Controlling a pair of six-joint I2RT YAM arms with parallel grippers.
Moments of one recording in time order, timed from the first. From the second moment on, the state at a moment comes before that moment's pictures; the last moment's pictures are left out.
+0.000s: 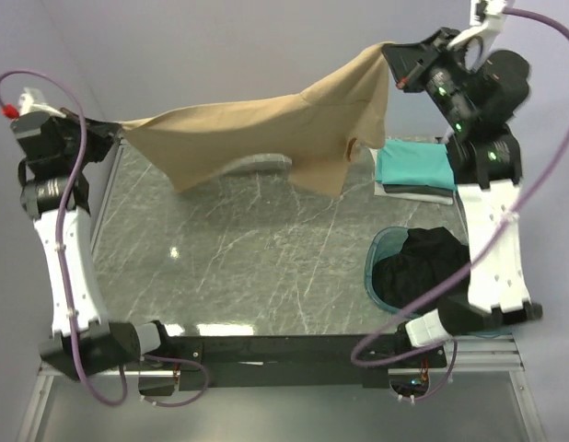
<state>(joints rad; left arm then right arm) 0.34 1.28 1.53 -0.48 0.34 -0.81 0.15 1.50 2.11 -0.40 -0.28 0.46</state>
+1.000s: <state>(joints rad) 0.30 1.17 1.55 -0.43 0.01 -0.65 0.22 1.58 2.25 -0.19 -0.26 0.43</state>
